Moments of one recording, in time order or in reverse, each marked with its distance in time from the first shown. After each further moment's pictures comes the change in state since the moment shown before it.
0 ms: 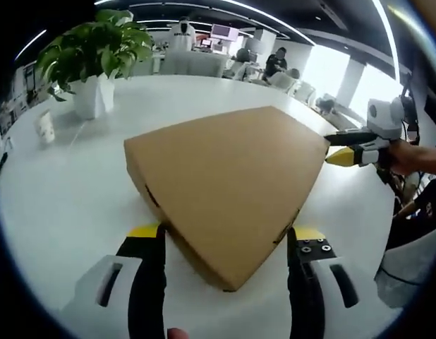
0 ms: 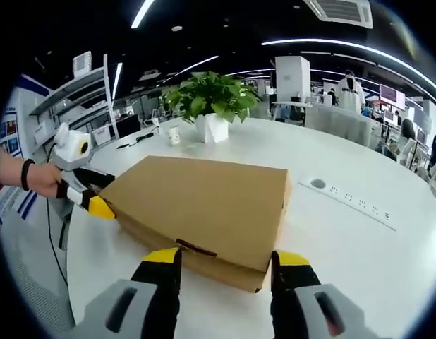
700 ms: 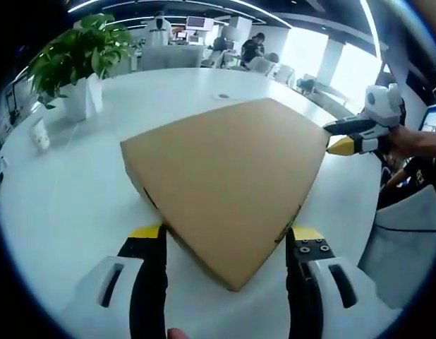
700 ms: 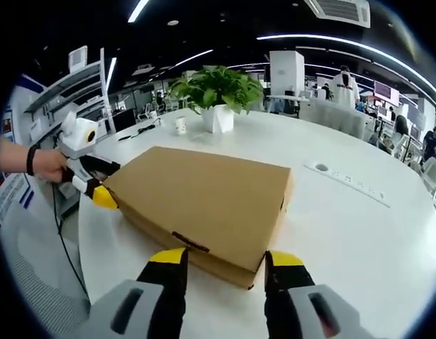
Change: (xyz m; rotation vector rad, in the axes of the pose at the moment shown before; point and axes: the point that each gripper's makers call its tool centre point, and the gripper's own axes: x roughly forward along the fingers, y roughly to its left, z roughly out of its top) left arm -0.042 0.002 -0.040 0.123 0.079 -0.085; right arm -0.029 0.053 -0.035 0.010 0.045 -0.052
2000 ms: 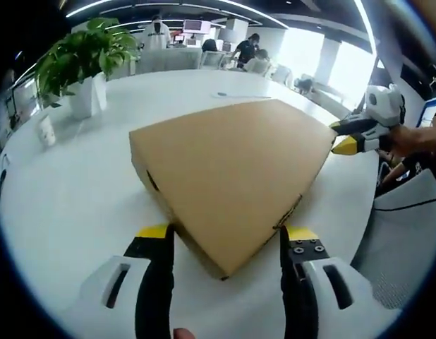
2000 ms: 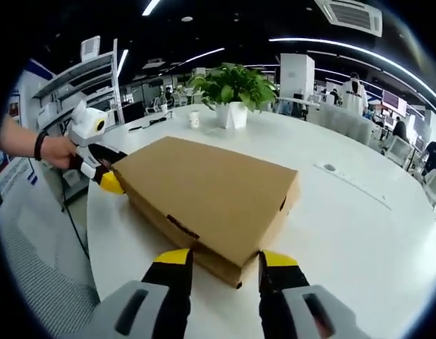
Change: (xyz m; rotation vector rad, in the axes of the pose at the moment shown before) left arm -0.028 -0.012 -0.020 0.011 -0.026 0.009; right arm -0.017 0.022 -0.017 -0.068 0.001 0.020
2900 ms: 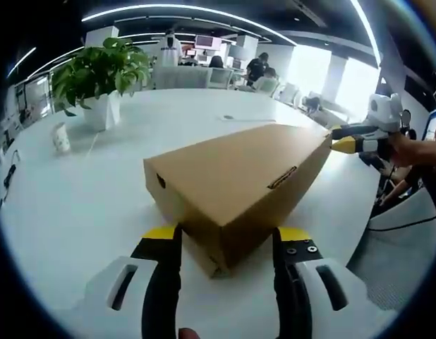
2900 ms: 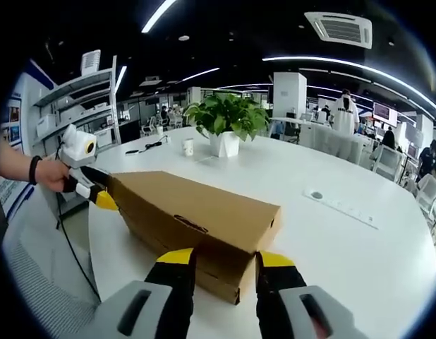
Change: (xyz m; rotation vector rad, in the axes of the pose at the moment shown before) left arm -0.027 -0.003 0.027 -0.040 -0.108 0.046; right arm -0.025 -0.010 0.051 0.008 -0.128 -0.032
